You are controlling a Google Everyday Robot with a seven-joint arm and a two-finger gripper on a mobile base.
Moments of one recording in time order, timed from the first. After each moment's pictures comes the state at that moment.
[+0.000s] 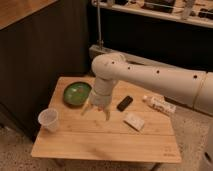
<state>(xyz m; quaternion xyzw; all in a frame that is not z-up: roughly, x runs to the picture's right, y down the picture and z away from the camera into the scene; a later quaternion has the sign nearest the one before) -0.046 0.109 0.646 -0.23 -0.38 -0.57 0.69</state>
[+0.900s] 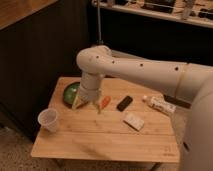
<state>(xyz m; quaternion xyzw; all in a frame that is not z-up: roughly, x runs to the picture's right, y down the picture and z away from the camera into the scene) -0.096 0.074 0.653 -0.23 -0.36 -0.59 0.69</state>
